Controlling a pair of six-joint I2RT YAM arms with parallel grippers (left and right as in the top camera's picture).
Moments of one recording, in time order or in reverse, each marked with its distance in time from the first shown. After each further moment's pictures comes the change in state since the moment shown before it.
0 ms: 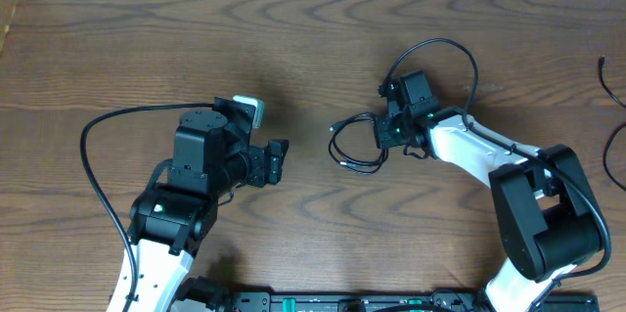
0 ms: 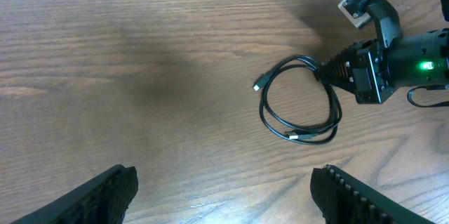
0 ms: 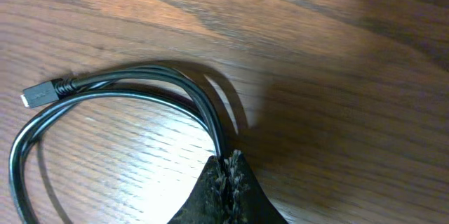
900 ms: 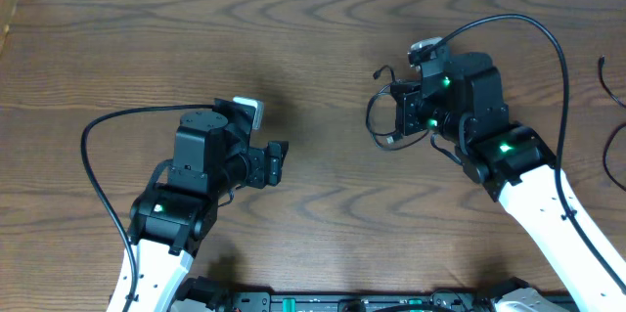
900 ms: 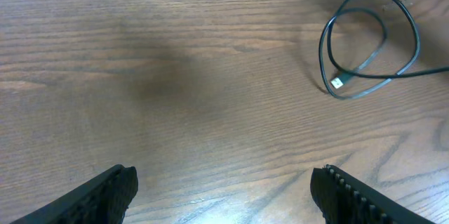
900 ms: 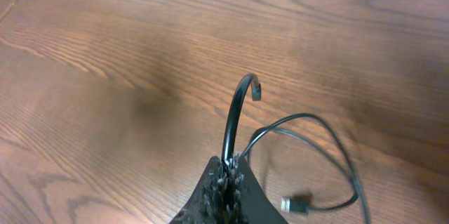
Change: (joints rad) left arm 0.000 0.000 0.000 -0.011 0.000 -0.003; right arm 0.001 -0.583 0.054 -0.155 -0.027 -0.001
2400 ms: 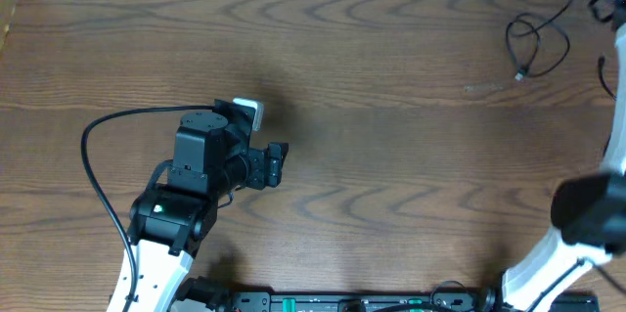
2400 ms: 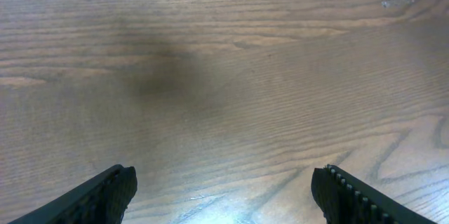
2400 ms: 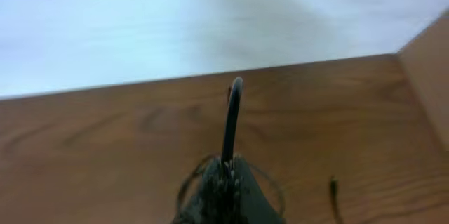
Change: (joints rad) left arm 0.000 -0.002 0.000 -0.011 0.000 0.000; right arm -0.652 0.731 1.164 -0.442 0.161 -0.279
